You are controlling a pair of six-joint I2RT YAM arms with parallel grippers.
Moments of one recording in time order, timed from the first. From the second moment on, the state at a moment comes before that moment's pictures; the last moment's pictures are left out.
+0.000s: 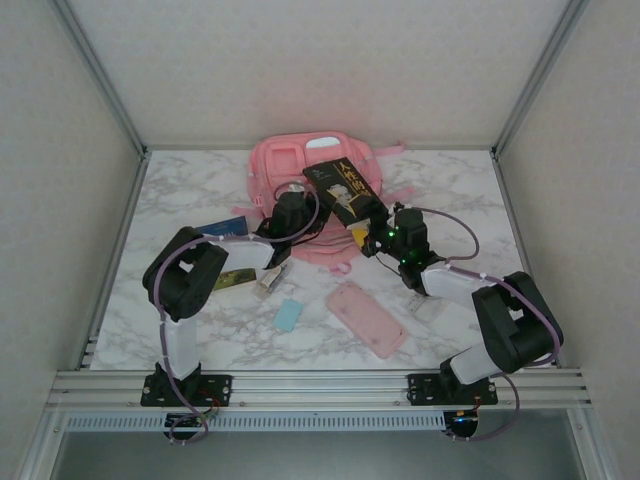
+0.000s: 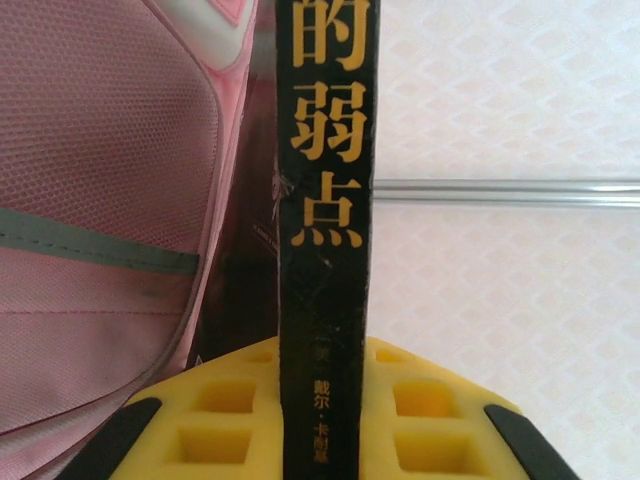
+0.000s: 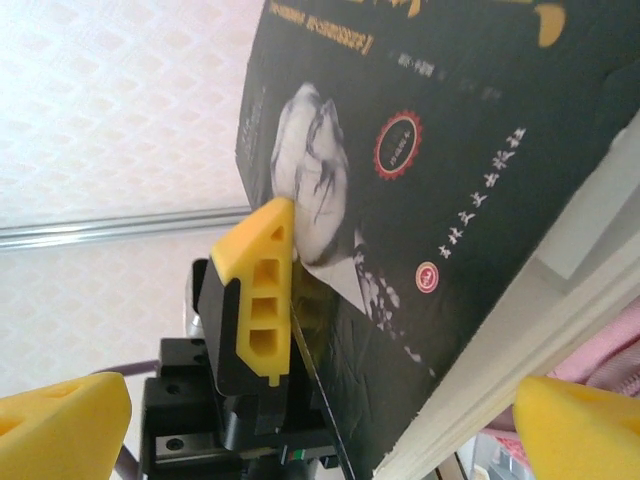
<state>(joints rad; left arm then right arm) -0.66 1.94 1.06 0.67 0.10 -1.46 0.47 1.49 0.64 0.60 -0.29 1.48</state>
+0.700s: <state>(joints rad) -0.68 1.83 0.98 0.74 0.05 -1.43 0.52 1.49 0.65 0.61 -0.28 1.50</state>
